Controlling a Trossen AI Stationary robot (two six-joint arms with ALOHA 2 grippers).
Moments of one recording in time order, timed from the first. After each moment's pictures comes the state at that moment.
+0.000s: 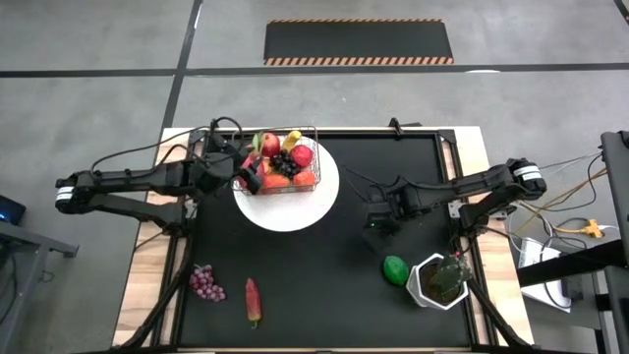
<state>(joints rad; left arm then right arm) 0.13 0.90 0.81 -0.40 -0.68 -0.17 0.13 1.52 1.15 -1.03 -0.09 0.96</state>
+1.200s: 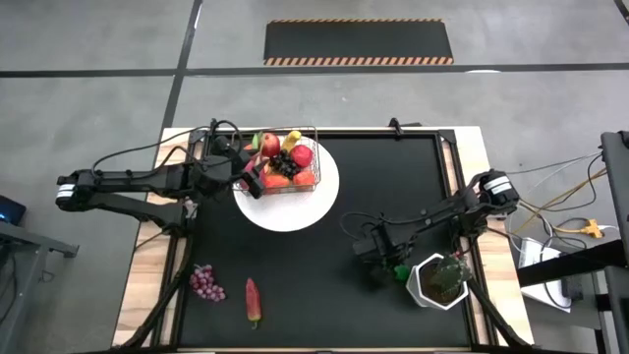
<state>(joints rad) 0.08 0.91 0.81 -0.31 -0.67 -0.11 0.31 1.78 1.14 -1.08 -0.34 0.95</state>
